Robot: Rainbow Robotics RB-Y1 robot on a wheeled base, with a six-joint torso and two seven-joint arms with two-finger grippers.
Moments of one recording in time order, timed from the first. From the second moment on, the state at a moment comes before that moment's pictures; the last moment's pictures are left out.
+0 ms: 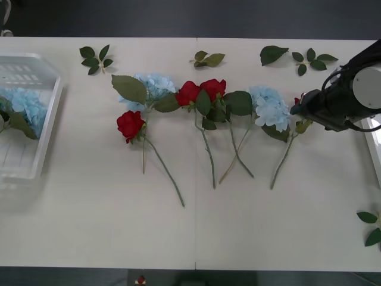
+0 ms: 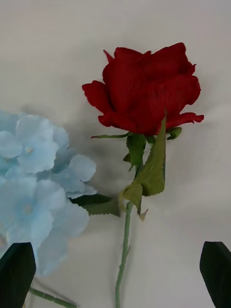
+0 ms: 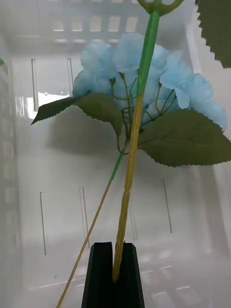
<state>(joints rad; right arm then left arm) -0.60 -0.81 0.30 -1.52 -0.83 1.33 0.77 -0.26 1.32 -0.36 -0.86 2.29 0.83 -2.68</state>
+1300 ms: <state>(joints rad) -0.73 -0.56 0.29 -0.96 -0.54 1.09 0.77 -0.53 1.32 -0.36 -1.16 2.15 1.23 -2.68</state>
